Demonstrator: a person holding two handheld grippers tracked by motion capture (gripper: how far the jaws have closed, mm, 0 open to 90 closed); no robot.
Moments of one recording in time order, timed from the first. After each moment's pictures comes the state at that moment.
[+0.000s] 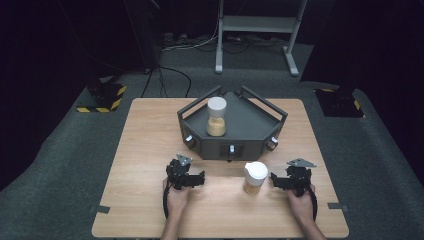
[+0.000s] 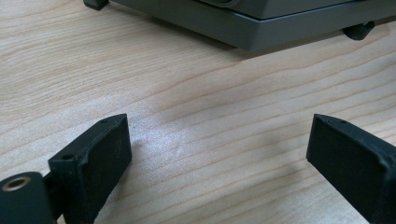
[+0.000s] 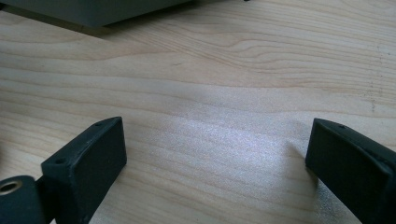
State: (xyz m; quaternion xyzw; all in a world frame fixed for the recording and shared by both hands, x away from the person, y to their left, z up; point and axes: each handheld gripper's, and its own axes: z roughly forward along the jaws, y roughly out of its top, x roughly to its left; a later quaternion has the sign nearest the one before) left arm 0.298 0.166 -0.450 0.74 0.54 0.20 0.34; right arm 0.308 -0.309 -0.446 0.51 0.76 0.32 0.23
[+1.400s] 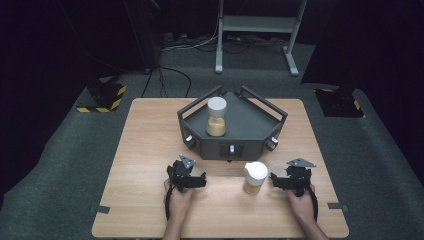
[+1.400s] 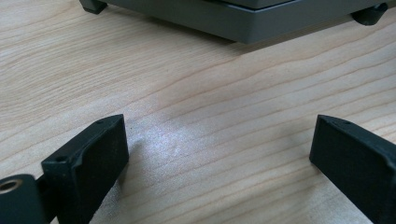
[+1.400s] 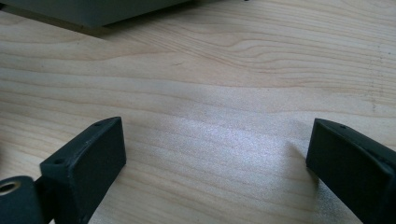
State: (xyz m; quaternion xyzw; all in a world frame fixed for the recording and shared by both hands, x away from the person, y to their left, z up) left arm 0.296 0.152 -0.451 0.75 0.53 0.23 0.32; right arm 0.310 -0.309 -0.446 0.51 0.76 0.32 0.23
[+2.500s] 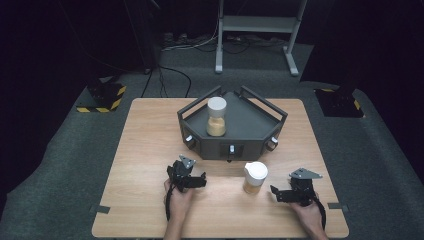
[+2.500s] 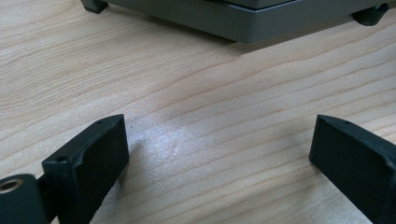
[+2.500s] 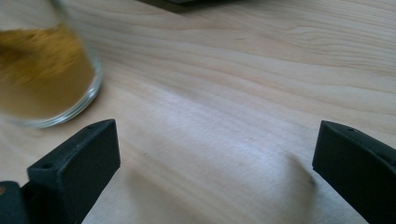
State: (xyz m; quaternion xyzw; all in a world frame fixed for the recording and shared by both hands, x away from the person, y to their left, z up) left arm 0.295 0.151 -0.451 0.75 0.53 0.23 0.32; right arm 0.279 -0.339 -0.447 0.44 0.80 0.37 0.19
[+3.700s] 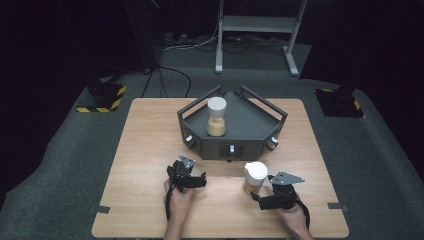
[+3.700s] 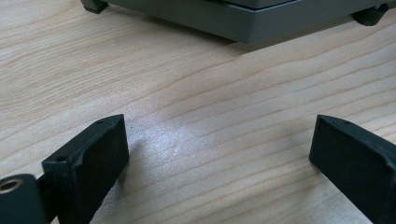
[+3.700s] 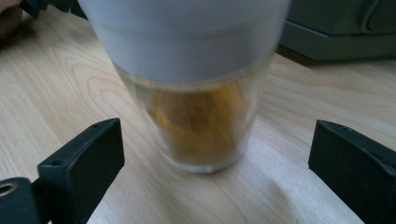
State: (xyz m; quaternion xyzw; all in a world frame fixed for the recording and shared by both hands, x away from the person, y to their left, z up) left arm 0.295 0.151 -0.451 0.75 0.53 0.23 0.32; right arm 0.275 -0.306 -0.443 0.35 0.82 0.42 0.15
